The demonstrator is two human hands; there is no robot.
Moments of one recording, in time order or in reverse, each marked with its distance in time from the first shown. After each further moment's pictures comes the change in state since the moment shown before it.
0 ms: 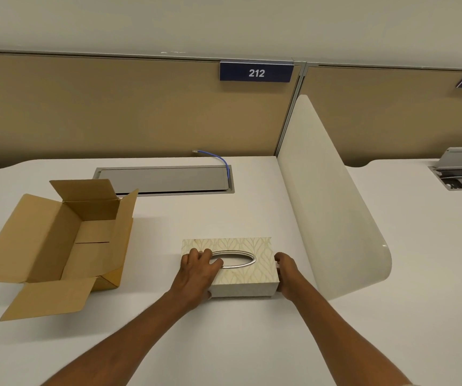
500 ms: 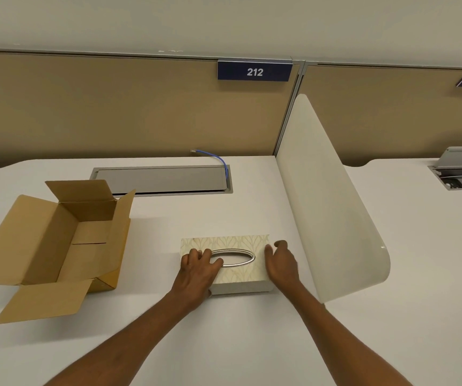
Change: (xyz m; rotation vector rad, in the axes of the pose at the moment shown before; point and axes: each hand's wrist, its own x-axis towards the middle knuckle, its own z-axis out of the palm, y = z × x) left_hand 0.007 0.006 0.004 0.029 0.046 -0.008; right_hand -0.011 -0.007 0.010 -0.718 0.237 -0.554
